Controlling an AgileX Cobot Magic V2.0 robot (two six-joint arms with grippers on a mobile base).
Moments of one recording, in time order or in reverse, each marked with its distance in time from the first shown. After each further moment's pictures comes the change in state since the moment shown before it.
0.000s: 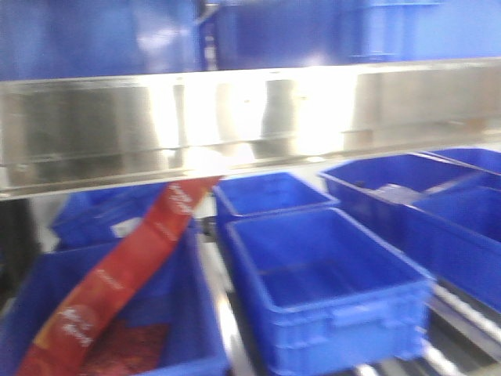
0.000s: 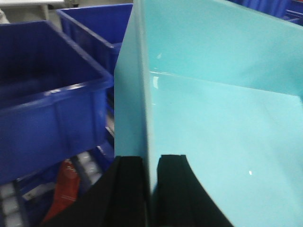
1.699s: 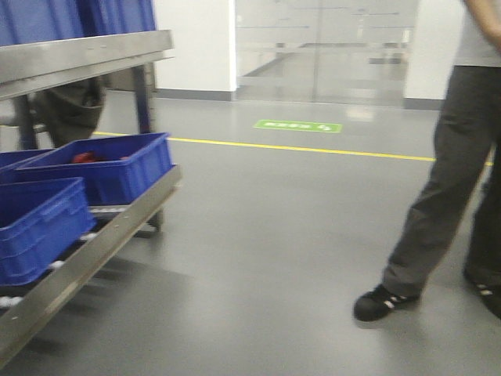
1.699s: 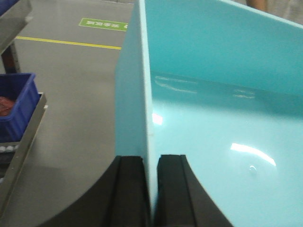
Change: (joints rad) left arm 0.000 0.000 0.000 0.002 0.000 0.000; right arm 0.000 0.000 0.000 0.003 0.000 0.000
